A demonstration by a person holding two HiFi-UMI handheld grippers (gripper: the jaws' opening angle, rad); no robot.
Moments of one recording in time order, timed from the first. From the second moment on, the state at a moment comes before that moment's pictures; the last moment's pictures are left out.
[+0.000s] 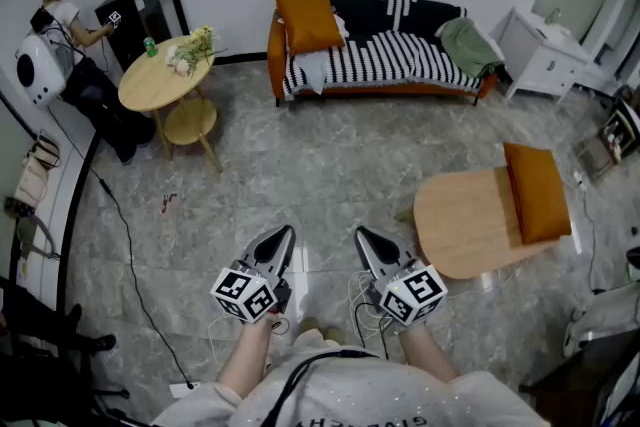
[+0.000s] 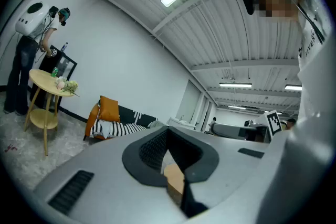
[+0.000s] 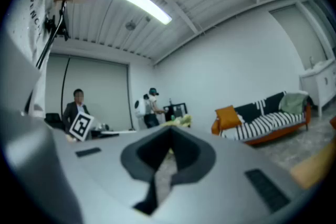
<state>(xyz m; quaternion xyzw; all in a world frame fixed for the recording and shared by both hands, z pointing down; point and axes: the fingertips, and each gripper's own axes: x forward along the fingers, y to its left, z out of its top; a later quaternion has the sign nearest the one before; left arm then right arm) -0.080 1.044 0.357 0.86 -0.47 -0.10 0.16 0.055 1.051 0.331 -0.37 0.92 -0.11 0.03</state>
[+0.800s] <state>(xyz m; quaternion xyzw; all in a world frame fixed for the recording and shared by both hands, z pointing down) -0.071 1.028 0.362 0.85 -0.49 -0.11 0.16 0.065 1.036 0.334 -0.36 0.93 -0.11 0.04</state>
